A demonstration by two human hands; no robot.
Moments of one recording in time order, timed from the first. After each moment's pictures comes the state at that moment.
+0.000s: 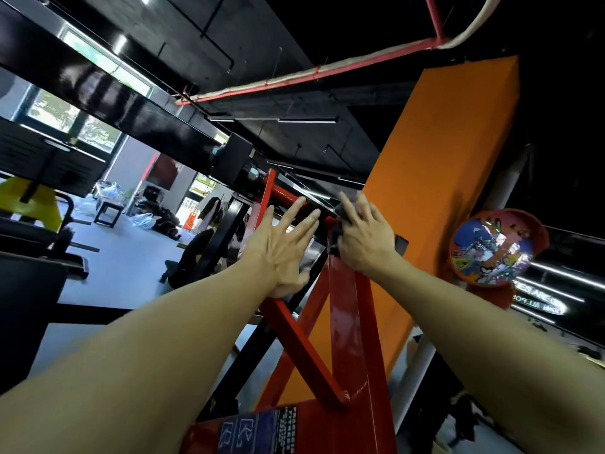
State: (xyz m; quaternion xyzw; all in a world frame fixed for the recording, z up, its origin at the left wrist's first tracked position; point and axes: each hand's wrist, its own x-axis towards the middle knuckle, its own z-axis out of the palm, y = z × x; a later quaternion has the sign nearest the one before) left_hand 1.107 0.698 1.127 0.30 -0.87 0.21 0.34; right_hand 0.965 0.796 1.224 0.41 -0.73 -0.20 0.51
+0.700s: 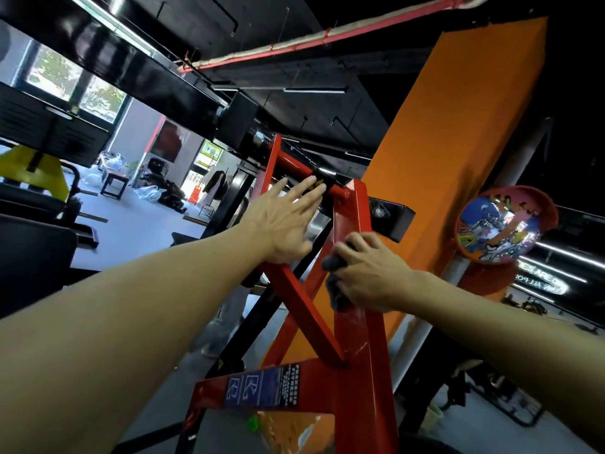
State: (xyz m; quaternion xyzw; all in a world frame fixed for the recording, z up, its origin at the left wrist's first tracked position) left_hand 1.113 0.694 1.126 0.25 -0.87 0.25 0.34; right_hand 0.975 0.862 1.161 0.60 -0.60 -0.35 0.40
